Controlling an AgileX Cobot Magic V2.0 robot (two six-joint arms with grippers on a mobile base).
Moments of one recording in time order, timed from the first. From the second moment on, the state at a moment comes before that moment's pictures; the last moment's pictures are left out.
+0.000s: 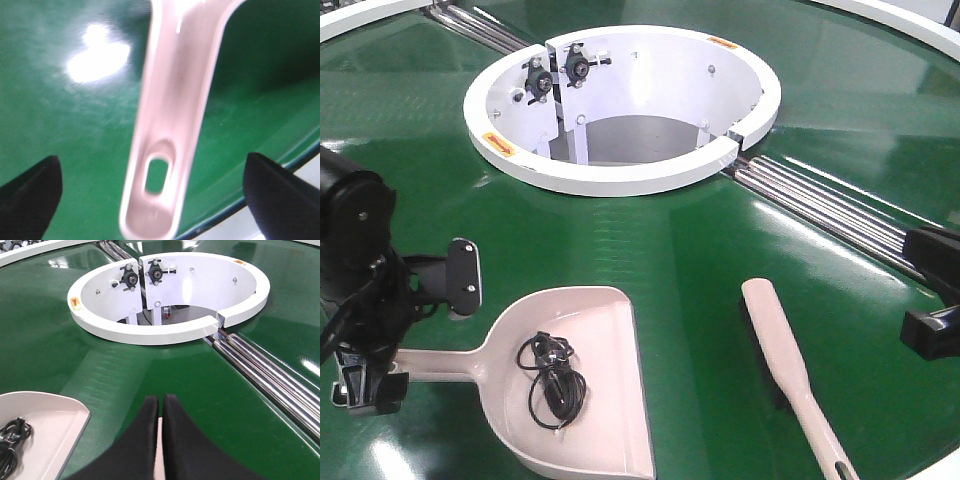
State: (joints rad) left arm -0.37 1.55 -1.10 0.18 1.21 0.87; right arm 0.27 0.68 -0.62 0.10 0.35 -0.10
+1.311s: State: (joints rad) left arm -0.37 0.44 -0.42 -0.02 0.17 0.15; right arm 0.27 0.30 -0.20 0.11 0.13 -0.13
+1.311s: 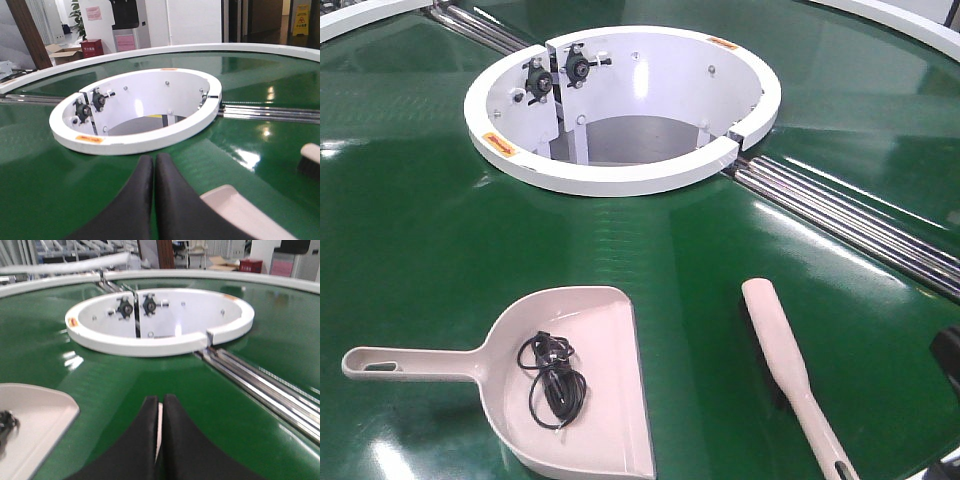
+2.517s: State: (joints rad) left arm -0.13 0.18 -0.10 -0.02 0.09 0.15; right arm 0.27 0.30 -0.19 0.11 0.09 -0.14
